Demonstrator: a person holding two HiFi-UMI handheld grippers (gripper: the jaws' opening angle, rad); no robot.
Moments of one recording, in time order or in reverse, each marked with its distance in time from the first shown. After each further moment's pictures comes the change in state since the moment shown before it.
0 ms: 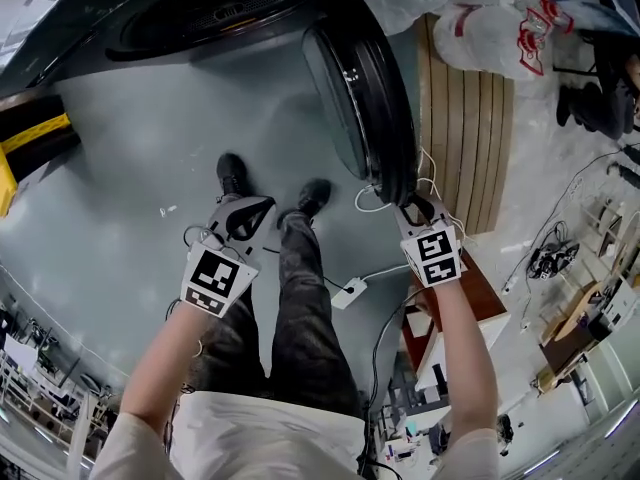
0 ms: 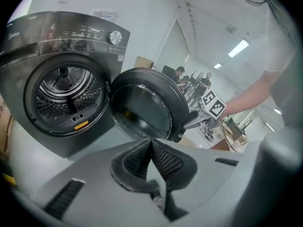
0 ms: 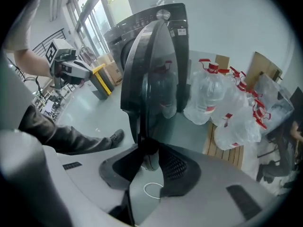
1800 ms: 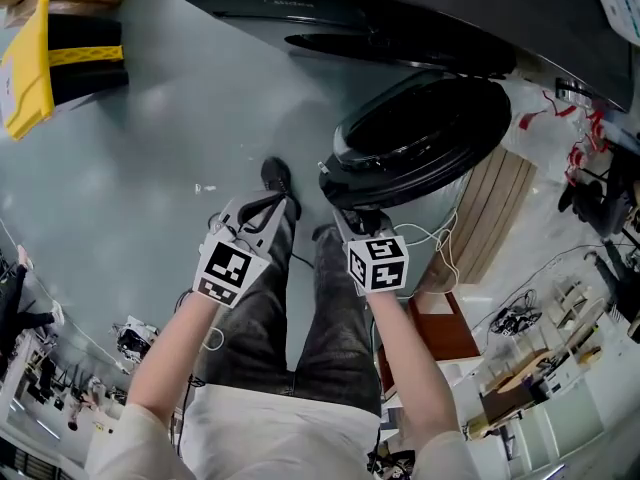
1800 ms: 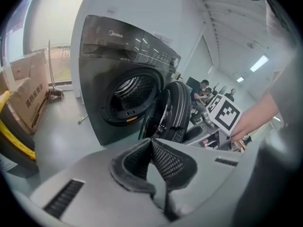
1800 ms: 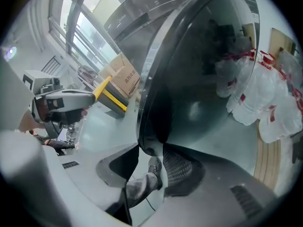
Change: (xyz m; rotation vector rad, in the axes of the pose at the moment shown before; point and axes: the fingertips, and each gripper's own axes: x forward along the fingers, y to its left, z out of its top) left arm -0.165 0.203 -0.084 -0.201 -0.088 0.198; right arm 0.159 0.273 0.223 0.221 0.015 0.207
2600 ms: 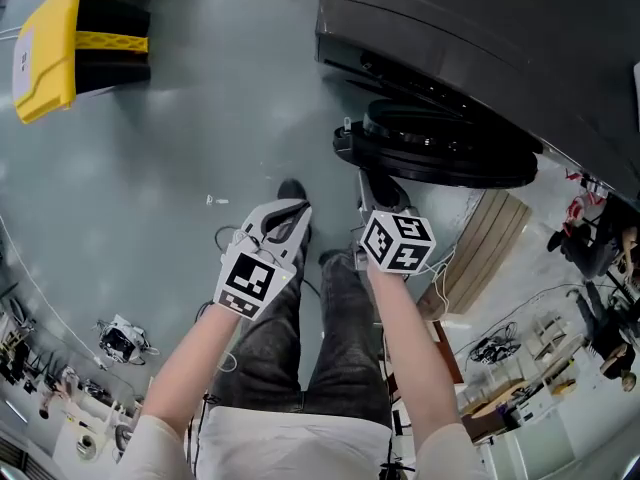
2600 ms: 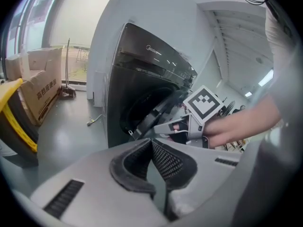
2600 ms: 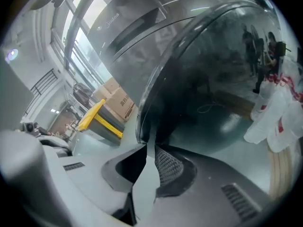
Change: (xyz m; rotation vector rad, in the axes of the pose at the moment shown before) left arm -0.023 0.081 0.022 -0.126 -0.127 0.054; right arm 0.069 0.031 0.171 0.060 -0.241 -0.043
